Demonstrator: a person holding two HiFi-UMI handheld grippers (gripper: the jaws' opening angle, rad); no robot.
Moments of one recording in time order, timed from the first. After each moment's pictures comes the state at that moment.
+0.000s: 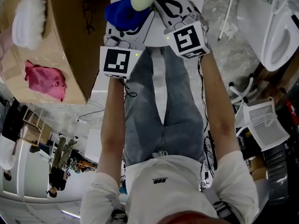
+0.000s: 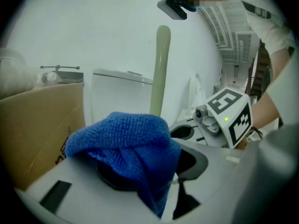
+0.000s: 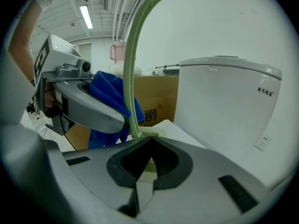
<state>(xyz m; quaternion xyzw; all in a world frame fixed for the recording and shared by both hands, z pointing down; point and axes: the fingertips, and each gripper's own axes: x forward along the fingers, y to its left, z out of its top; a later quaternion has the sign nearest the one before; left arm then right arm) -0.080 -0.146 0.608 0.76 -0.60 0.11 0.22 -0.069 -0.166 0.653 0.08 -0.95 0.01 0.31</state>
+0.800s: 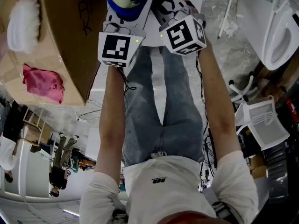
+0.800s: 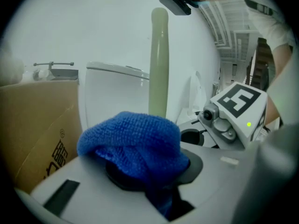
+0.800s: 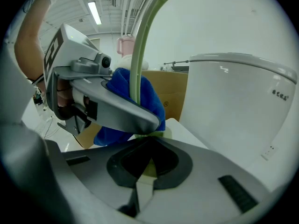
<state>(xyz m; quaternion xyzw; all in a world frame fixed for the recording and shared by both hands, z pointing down) -0.082 -0.179 0.625 0.77 -0.59 0.11 0.21 -0.081 -0.162 0.667 0.04 -0.94 -0.02 0.33</state>
